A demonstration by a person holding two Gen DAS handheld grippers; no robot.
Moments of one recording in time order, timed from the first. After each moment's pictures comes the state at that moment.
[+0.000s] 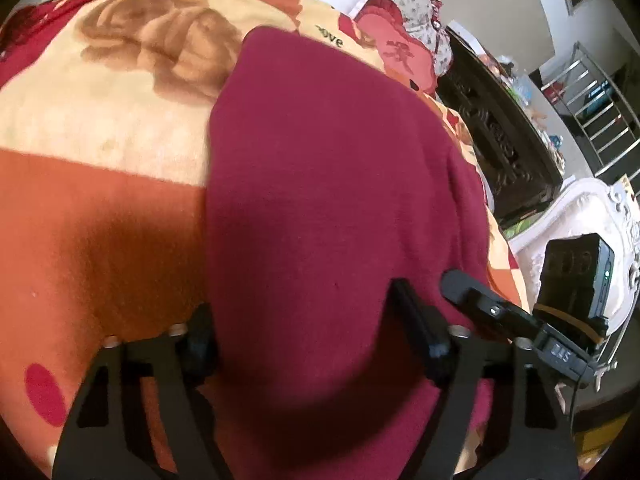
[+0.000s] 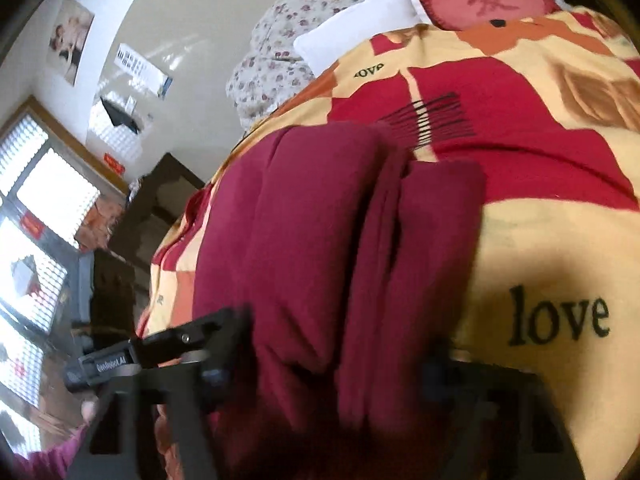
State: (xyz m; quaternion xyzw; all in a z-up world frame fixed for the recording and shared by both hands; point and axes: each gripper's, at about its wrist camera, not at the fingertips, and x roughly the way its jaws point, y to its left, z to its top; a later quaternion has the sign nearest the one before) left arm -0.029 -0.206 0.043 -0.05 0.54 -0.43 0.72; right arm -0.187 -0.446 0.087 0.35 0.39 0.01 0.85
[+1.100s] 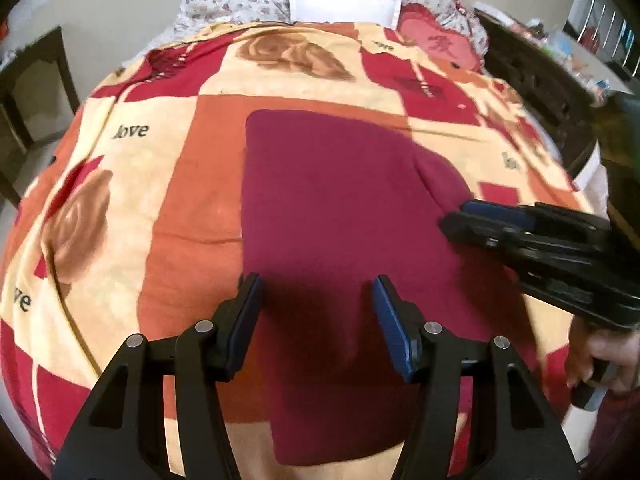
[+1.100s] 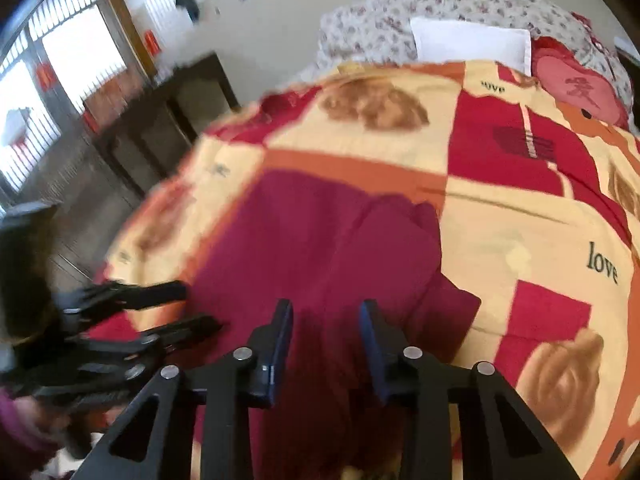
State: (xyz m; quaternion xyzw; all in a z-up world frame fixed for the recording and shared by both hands) left arm -0.149 -0.058 0.073 0.10 0.47 -0.30 0.82; right arm -0.194 -0.266 0.121 0.12 0.49 0.02 0.86
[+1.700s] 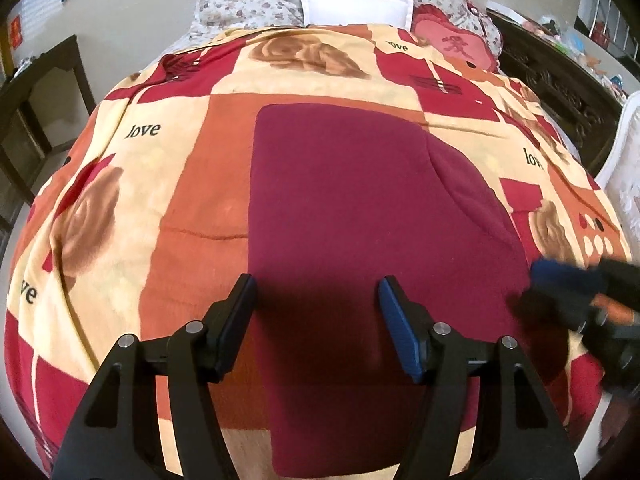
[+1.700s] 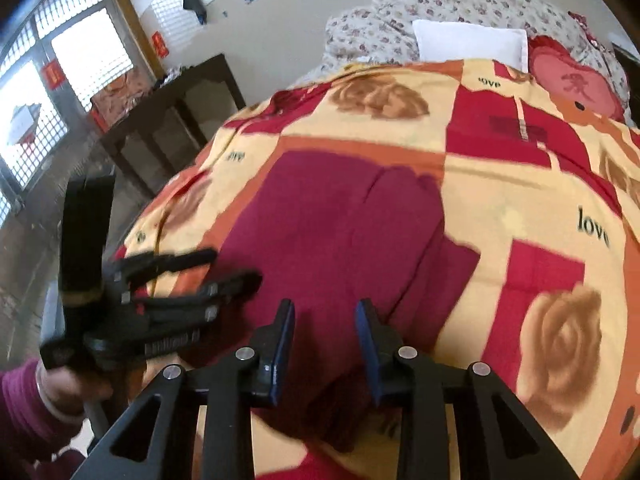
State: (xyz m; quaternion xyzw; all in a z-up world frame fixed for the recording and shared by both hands) left arm -0.156 -0.059 0.062 0.10 0.46 -0.27 0.84; right arm -0.270 -0.247 0.143 0.14 0.47 0.05 0.87
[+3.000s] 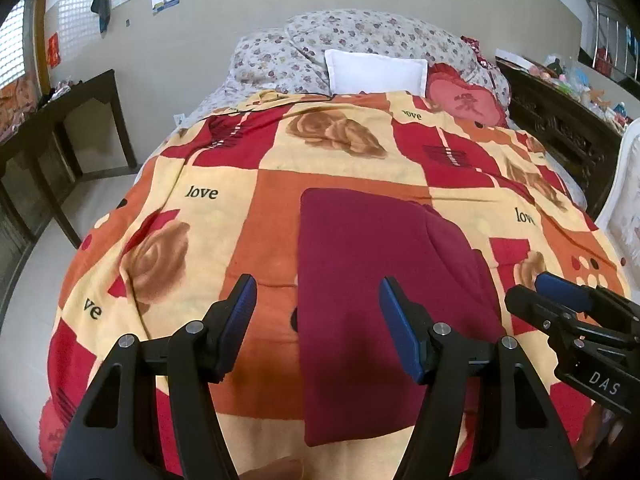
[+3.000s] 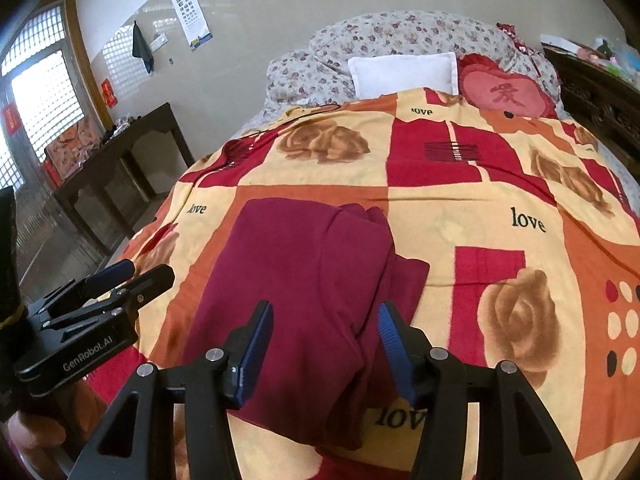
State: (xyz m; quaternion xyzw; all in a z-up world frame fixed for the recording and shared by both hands) left arm -0.180 -0.027 0.129 0.08 0.37 -0.24 0.89; right arm -0.286 -0.242 0.184 0.16 0.40 -0.07 0.90
